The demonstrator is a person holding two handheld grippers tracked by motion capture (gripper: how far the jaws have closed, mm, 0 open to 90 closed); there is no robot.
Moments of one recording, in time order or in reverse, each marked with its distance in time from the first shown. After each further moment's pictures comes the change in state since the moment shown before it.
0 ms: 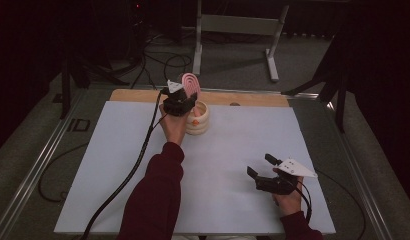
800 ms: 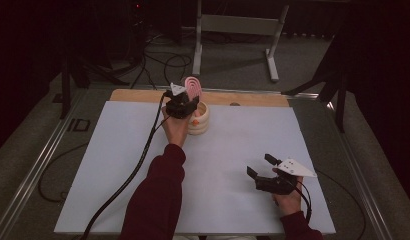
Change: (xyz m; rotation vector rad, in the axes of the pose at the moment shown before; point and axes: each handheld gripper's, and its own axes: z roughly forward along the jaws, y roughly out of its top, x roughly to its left) left arm -0.003 -0.009 0.007 0.031 -0.005 0.013; right arm 0.000 0.000 0.001 0.001 0.002 -0.001
